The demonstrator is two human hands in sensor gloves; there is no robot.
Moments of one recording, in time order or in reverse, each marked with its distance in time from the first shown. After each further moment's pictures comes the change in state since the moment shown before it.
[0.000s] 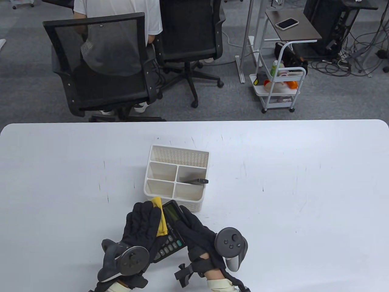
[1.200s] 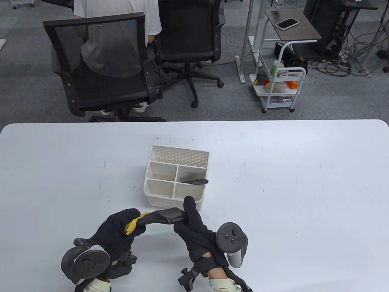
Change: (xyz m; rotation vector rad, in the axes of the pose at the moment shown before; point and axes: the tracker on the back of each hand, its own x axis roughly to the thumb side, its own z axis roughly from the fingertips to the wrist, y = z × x) left_hand -0.042 0.056 0.021 0.479 0.071 0.218; right_hand 0.001 0.000 0.000 0.169 0.030 0.012
